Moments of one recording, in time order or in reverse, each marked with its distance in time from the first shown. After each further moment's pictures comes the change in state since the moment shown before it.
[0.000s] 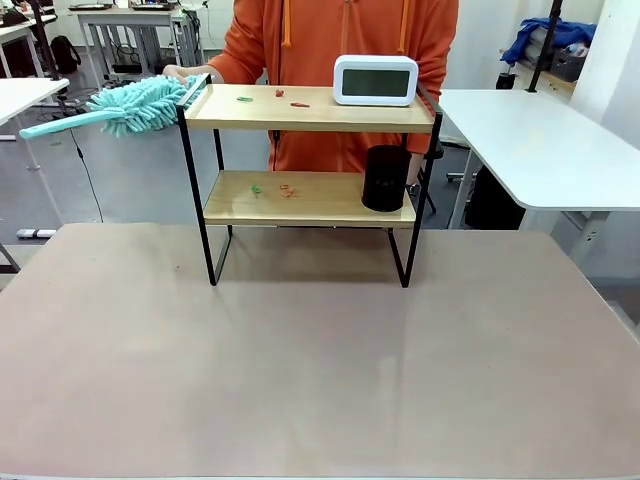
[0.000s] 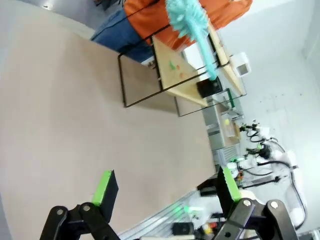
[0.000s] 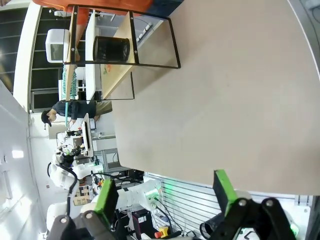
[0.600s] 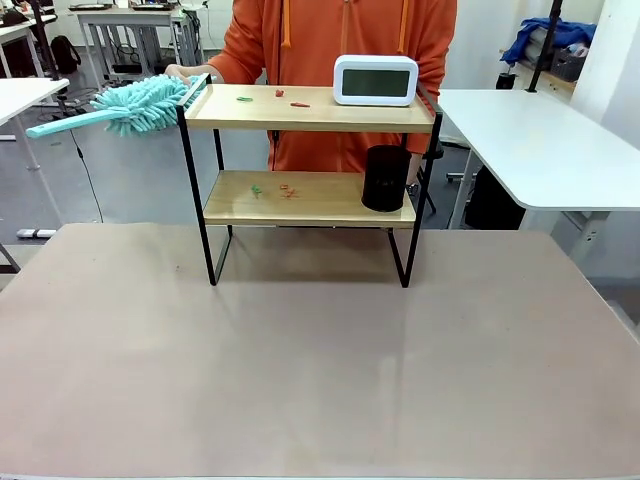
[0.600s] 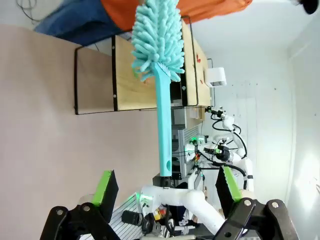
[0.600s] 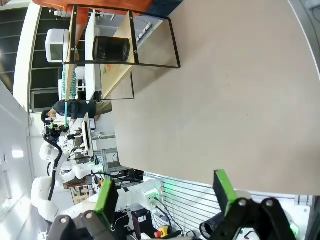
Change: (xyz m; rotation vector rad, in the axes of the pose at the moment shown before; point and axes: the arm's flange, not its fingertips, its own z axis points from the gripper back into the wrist) left arm 0.147 -0.036 -0.109 -0.106 0.222 0.210; right arm 0.000 0.000 -0.001 0.000 0.003 0.001
